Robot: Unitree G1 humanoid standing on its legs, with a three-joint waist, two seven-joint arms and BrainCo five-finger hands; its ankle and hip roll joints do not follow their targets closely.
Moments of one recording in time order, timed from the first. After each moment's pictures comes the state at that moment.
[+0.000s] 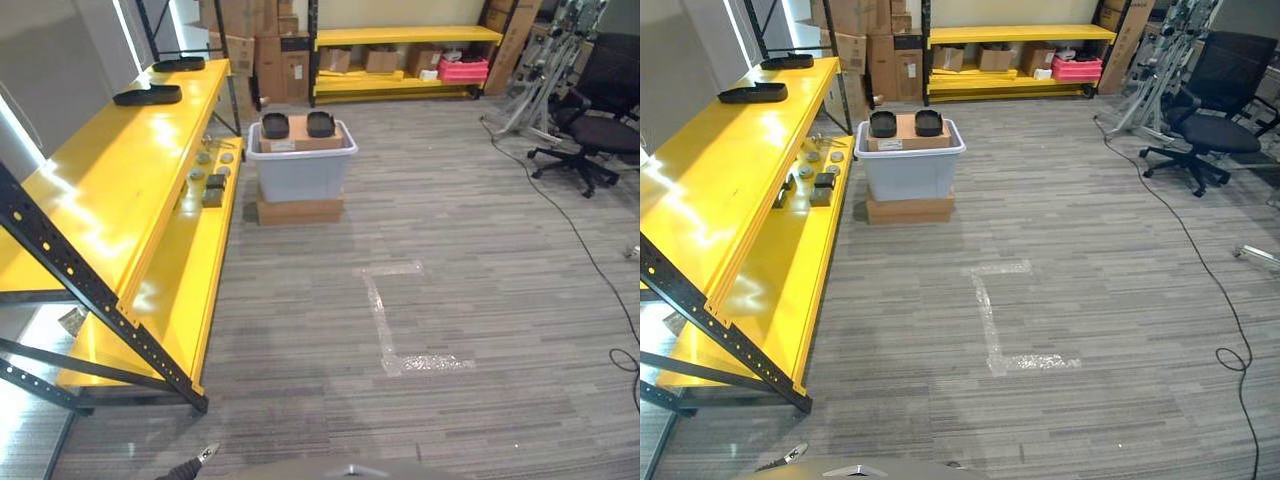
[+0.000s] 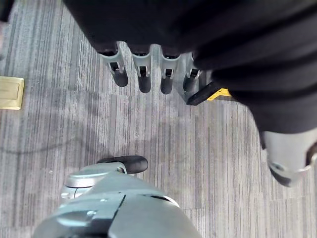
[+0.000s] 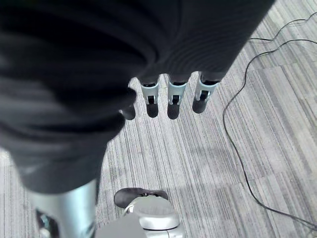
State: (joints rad) left arm 0.06 0.22 -0.16 1.23 -0.27 0.06 0.04; right arm 0.07 -0.27 0.11 1.32 0.23 0.24 -0.07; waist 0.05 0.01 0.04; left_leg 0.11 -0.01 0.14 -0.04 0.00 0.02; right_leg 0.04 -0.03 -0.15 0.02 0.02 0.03
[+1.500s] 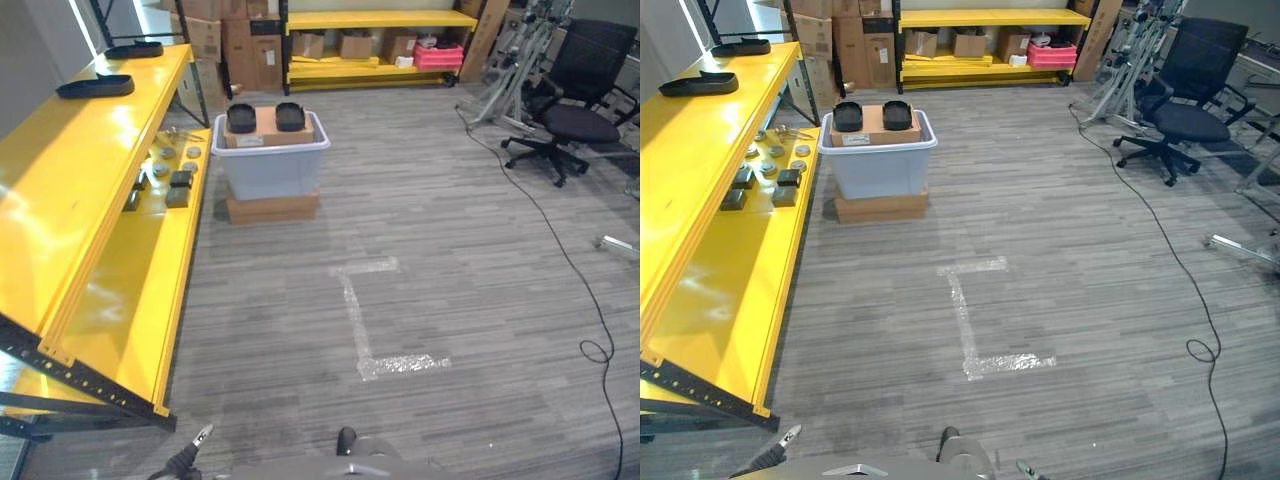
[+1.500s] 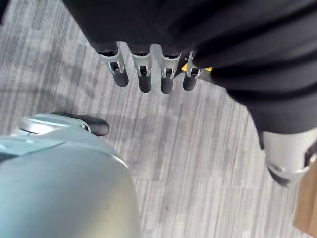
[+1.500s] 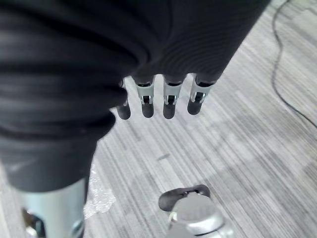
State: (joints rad) left arm 0.04 0.21 -0.07 1.27 -0.48 -0.05 -0.01; right arm 0.02 -0.29 -0.02 1.33 0.41 0.05 -0.03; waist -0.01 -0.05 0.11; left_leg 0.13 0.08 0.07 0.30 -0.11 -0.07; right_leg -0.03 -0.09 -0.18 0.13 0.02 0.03
